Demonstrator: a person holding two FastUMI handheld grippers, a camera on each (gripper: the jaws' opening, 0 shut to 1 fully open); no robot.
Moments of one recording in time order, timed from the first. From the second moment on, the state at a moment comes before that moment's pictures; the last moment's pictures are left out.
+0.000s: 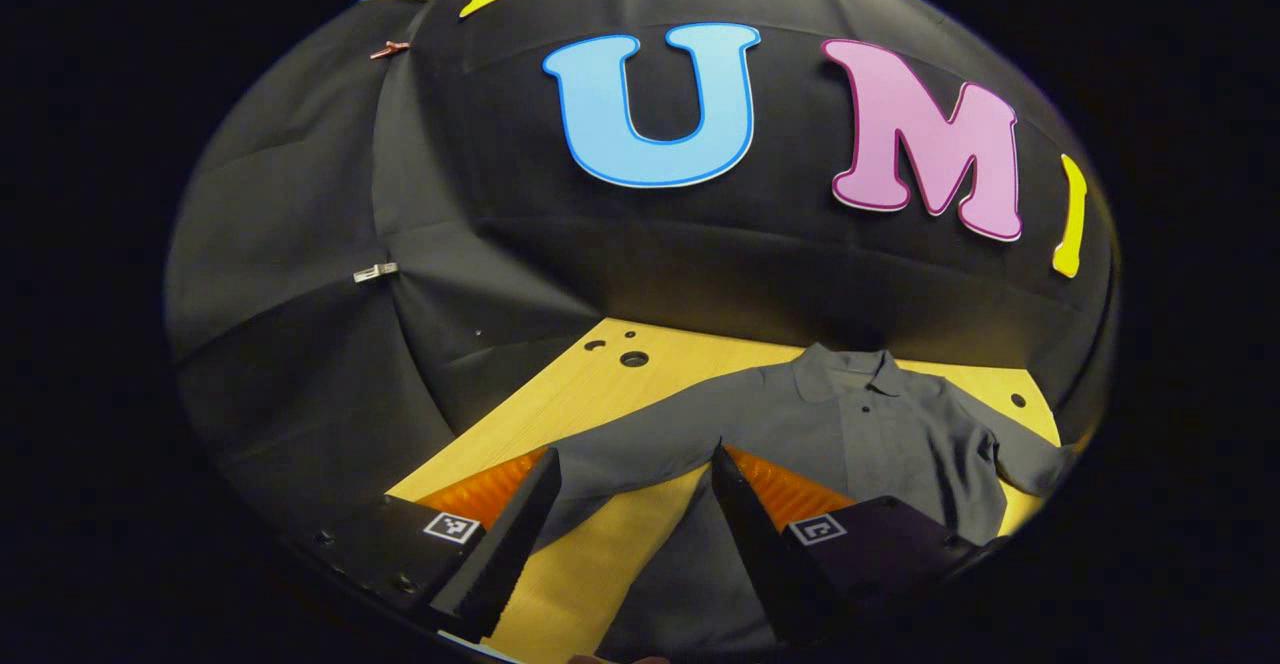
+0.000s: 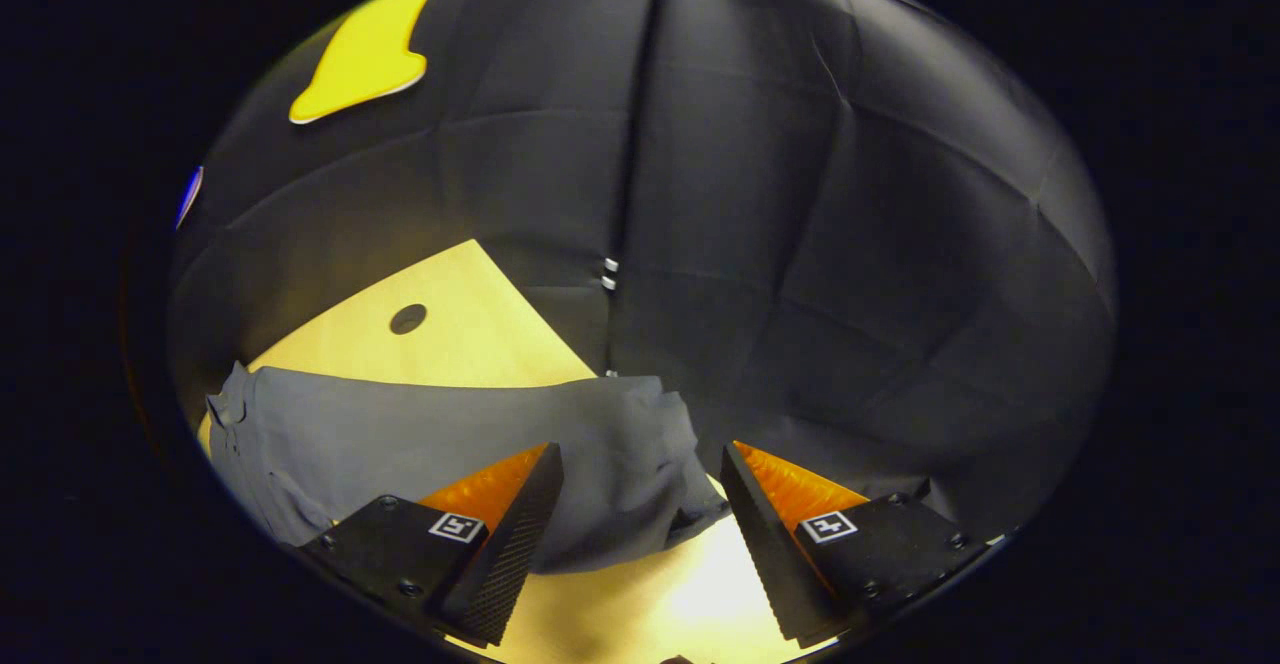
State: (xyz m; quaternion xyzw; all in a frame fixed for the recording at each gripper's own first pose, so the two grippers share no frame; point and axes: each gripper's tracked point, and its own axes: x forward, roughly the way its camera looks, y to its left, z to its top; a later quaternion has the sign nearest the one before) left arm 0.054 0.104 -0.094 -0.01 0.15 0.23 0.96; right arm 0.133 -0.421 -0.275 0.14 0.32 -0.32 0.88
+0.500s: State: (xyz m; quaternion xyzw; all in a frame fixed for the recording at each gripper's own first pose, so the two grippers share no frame) left arm 0.055 0.086 -0.110 -0.03 0.18 0.21 0.96; right arm 0.139 -0.412 -0.341 0.16 0.39 -0.31 0.85
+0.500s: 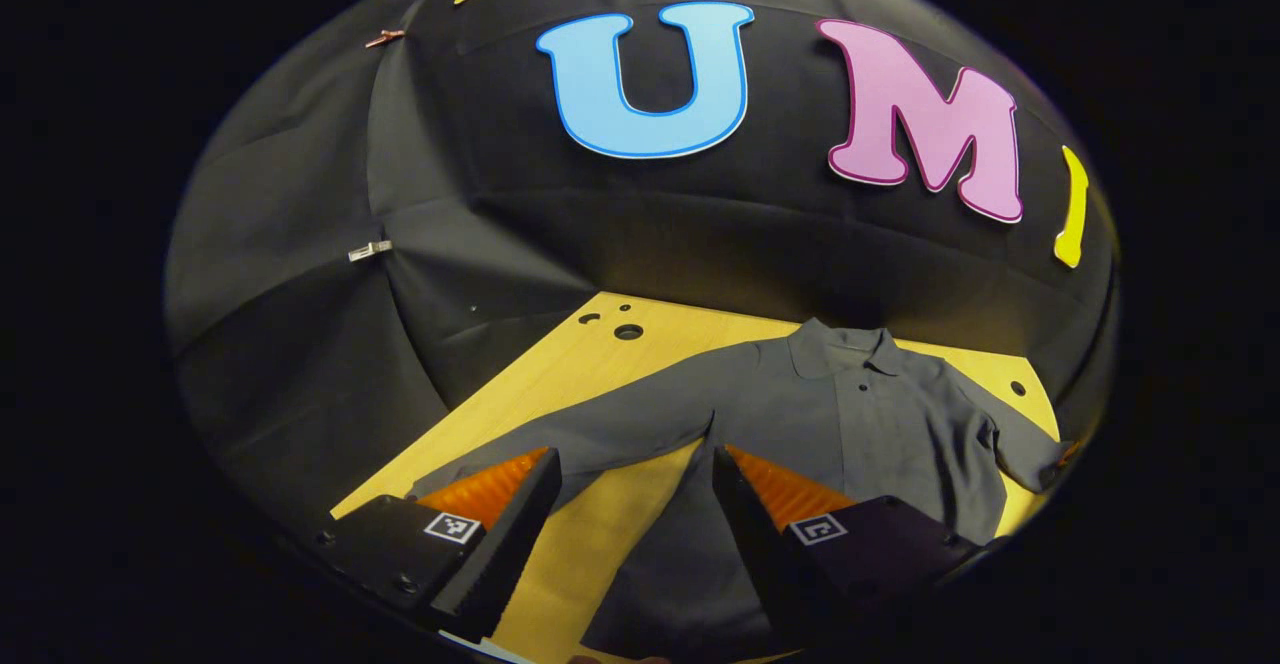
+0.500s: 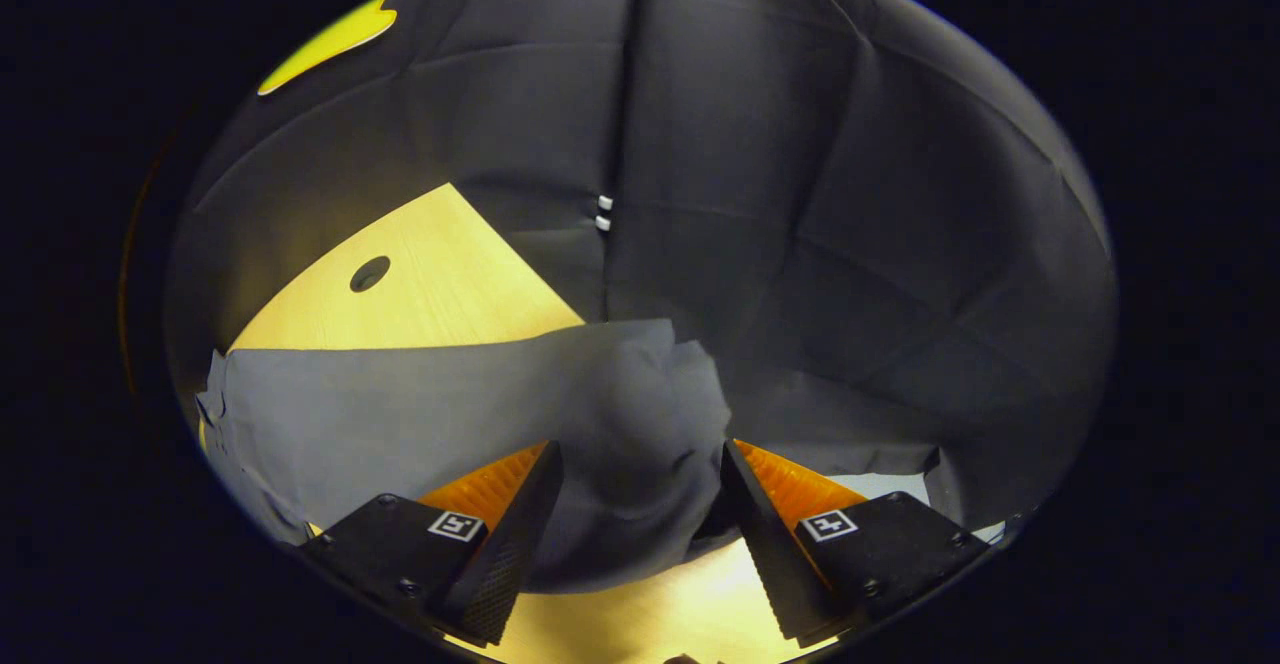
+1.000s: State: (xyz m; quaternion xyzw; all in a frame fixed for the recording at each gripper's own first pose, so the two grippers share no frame) left arm 0.051 0.076 -0.113 -0.05 0.18 0.21 0.96; right arm 0.148 -0.387 -0.340 0.16 0.38 -0.27 0.87
